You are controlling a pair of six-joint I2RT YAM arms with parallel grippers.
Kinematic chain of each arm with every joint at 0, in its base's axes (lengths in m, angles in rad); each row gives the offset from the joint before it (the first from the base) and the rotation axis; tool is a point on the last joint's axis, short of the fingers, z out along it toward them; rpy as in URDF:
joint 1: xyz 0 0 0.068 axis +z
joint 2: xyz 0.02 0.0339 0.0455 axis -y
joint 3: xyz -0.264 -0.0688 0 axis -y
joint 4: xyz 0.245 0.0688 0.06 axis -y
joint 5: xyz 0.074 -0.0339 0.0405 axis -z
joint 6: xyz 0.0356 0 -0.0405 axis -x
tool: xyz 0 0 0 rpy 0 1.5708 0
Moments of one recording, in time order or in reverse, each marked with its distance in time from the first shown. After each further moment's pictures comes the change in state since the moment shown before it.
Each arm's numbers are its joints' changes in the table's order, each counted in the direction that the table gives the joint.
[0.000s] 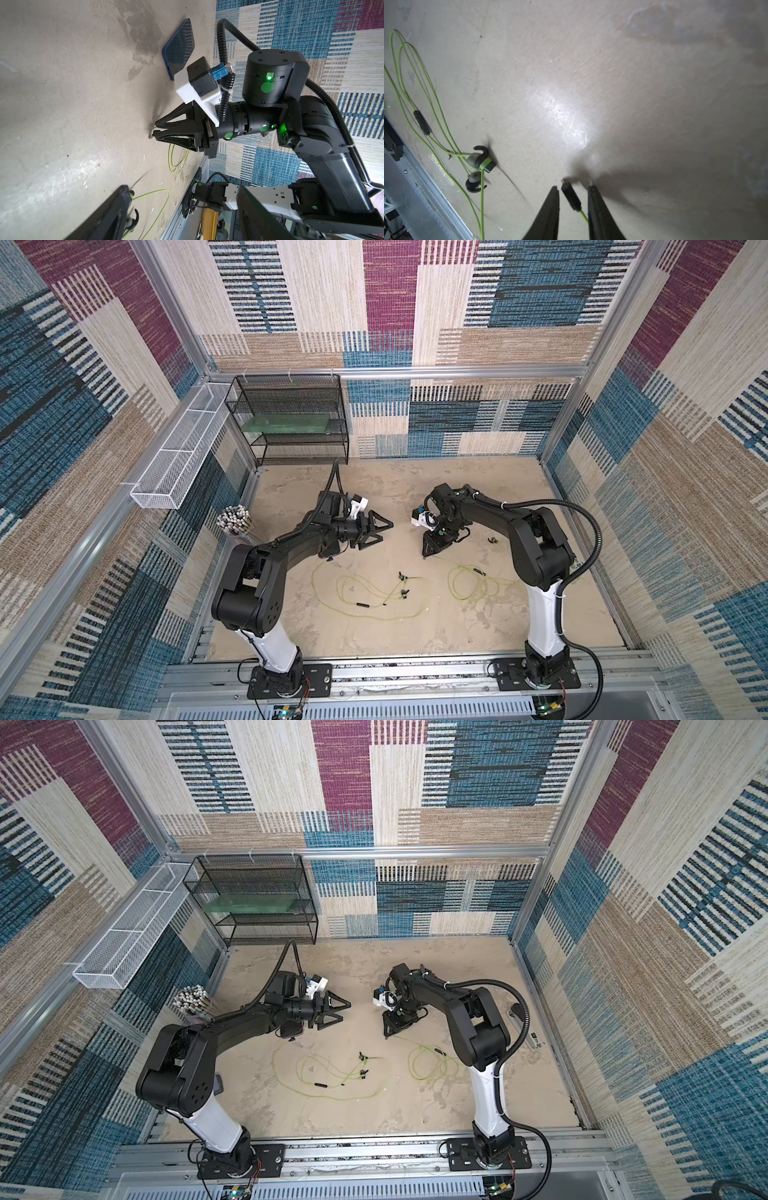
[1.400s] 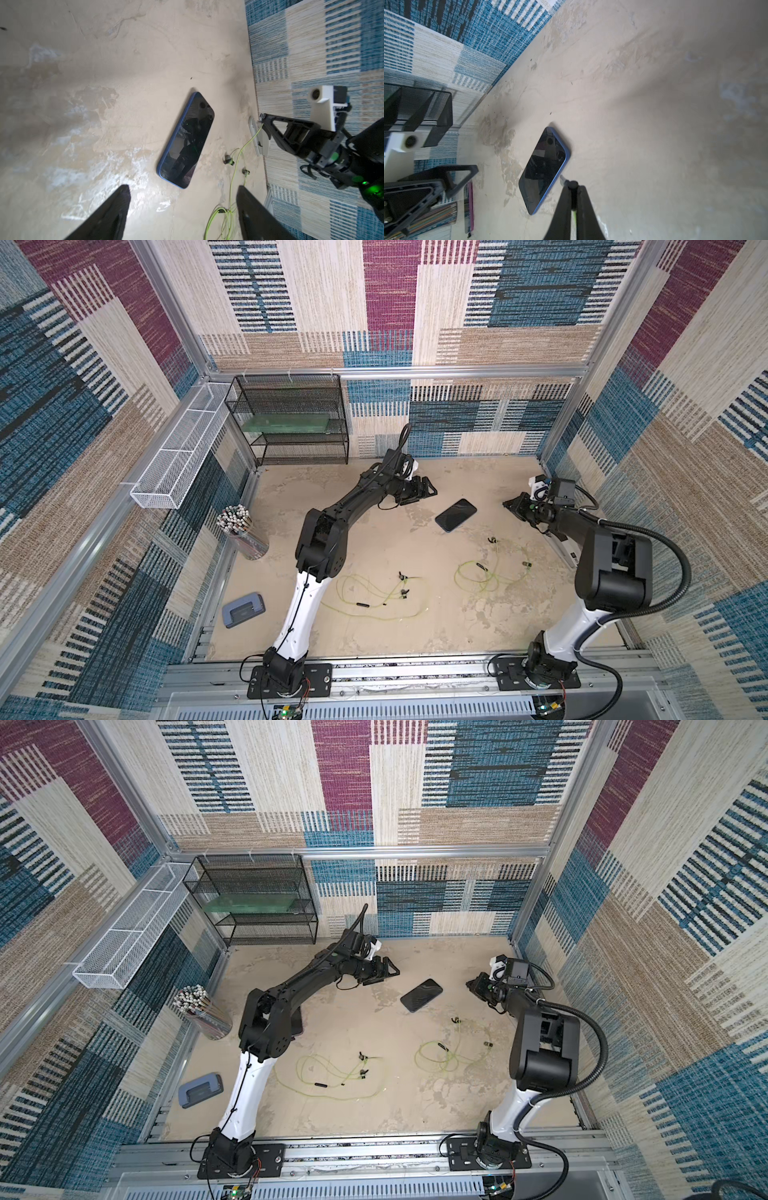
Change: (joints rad) left arm -0.247 -0.735 1.193 -0.521 -0.417 -0.222; right arm -0.712 0.248 -0.380 0.834 -0.182 -0.647
